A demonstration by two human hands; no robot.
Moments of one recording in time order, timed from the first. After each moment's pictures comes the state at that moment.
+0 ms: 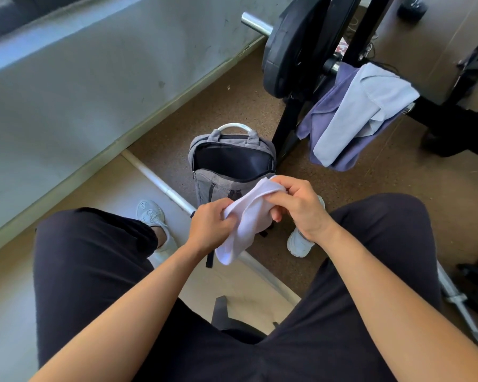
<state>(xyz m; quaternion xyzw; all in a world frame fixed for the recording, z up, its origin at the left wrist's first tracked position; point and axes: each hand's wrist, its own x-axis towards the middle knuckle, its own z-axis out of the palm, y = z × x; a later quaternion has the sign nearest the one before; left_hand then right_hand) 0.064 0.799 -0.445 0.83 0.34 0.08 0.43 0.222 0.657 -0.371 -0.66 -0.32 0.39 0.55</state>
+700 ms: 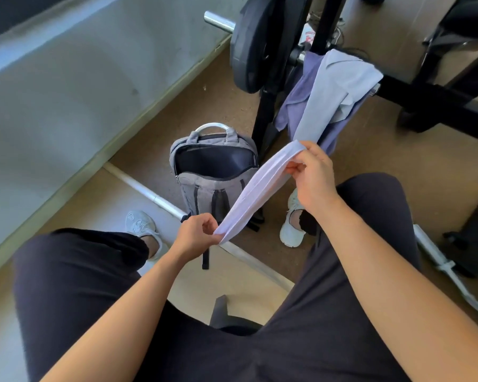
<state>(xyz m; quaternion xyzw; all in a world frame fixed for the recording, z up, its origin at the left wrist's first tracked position) 0.050 0.804 -0.471 0.81 0.36 -0.08 0.46 0.266 0.645 -0.375 -0.65 -0.05 0.24 0.72</state>
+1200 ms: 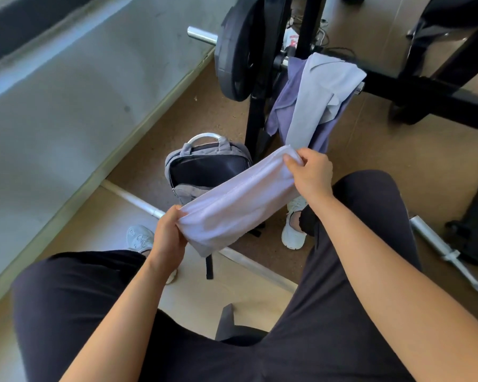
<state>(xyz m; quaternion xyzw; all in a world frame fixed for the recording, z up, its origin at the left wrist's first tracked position) 0.055 0.825 -0.424 0.46 0.43 0.14 0.76 0.290 0.638 -0.396 -0.89 -0.18 0.04 0.42</state>
